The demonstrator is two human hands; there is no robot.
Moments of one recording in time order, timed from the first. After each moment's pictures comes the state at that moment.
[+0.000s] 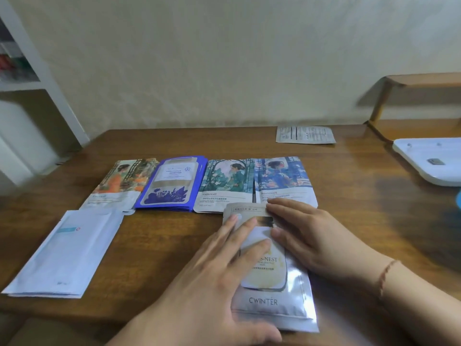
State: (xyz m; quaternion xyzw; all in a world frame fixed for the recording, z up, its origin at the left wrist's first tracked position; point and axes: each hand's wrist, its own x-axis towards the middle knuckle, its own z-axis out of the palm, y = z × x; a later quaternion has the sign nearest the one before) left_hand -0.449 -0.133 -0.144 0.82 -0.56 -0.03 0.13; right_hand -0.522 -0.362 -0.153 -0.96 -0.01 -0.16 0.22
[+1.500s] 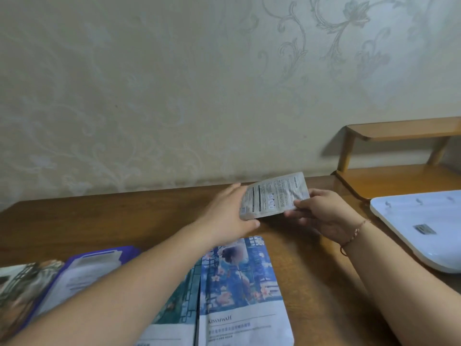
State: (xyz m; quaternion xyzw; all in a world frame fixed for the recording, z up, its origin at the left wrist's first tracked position) left_hand -0.259 -0.420 -0.112 0.85 -0.49 -0.05 0.19; right_hand -0.386 -0.591 -0.125 -0.56 0.38 -0.17 0.72
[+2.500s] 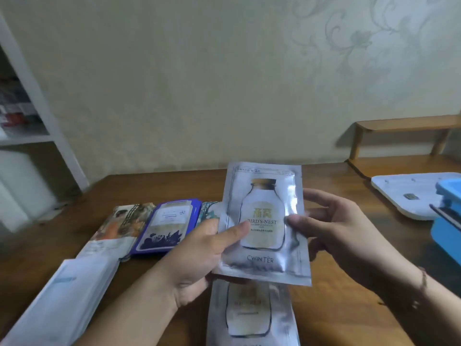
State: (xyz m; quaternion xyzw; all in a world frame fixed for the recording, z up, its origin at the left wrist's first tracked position) left_hand -0.424 -0.185 -0.065 0.60 -0.24 -0.41 0.65; right_hand -0.543 -0.369 -0.064 -0.69 0.11 -0.20 0.69
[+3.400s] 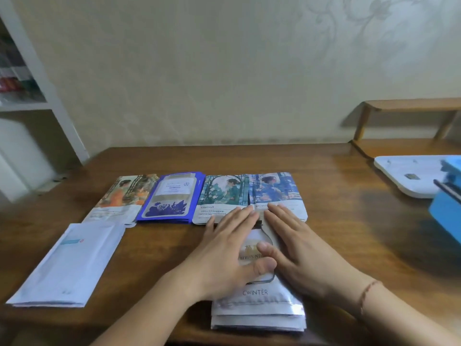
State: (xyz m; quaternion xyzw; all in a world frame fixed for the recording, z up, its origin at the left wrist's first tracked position) left_hand -0.417 -0.176 -0.144 0.84 -0.52 -0.09 0.15; right_hand -0.533 -0.334 -0.142 -0.97 0.09 -0.08 0.20
